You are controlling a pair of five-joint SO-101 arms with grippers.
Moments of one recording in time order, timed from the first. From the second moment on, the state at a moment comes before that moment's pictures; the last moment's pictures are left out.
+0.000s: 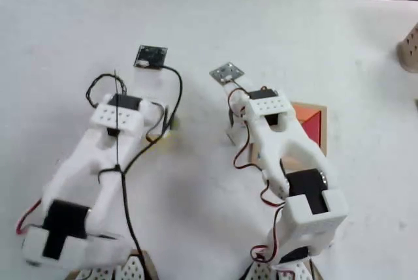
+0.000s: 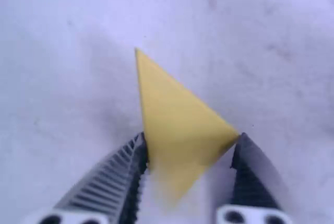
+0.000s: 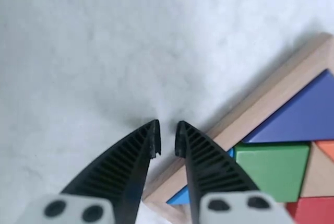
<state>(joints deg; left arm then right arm) 6.8 -4.7 33.3 51.7 4.5 -14.0 12.4 22.2 56.4 24.8</state>
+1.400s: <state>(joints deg) 8.0 12.9 14.9 59.4 11.4 -14.0 12.4 22.2 56.4 24.8</state>
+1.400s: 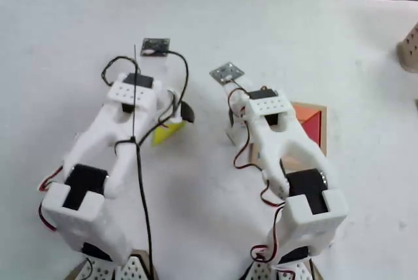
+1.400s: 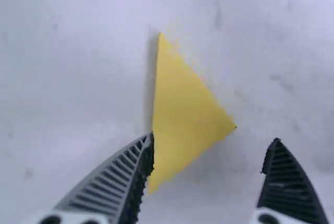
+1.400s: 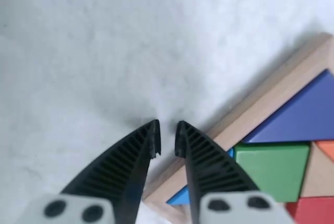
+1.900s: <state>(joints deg) 9.6 12.9 14.9 56.3 0.9 -14.0 12.4 22.2 56.4 24.8</state>
